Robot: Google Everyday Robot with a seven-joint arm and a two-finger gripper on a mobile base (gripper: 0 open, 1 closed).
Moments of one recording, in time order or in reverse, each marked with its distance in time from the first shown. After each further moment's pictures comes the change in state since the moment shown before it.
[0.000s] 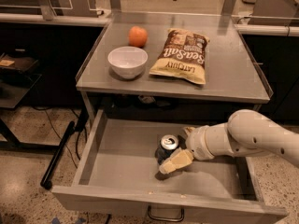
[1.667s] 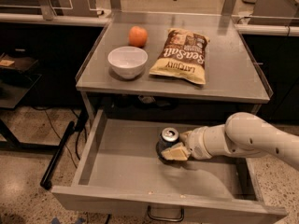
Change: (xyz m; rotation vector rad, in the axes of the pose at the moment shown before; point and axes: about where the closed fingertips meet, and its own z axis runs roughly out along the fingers) arm 0.007 -0.016 0.014 0.027 -0.012 0.056
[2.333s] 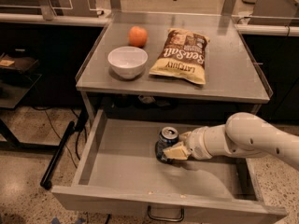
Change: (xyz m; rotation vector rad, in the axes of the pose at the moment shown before) arm 0.000 0.000 0.000 0.000 0.000 0.000
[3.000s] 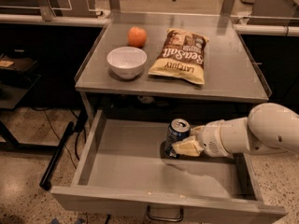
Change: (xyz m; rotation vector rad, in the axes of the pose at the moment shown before) arm -0.025 0.021 -0.070 0.031 -0.015 0.046
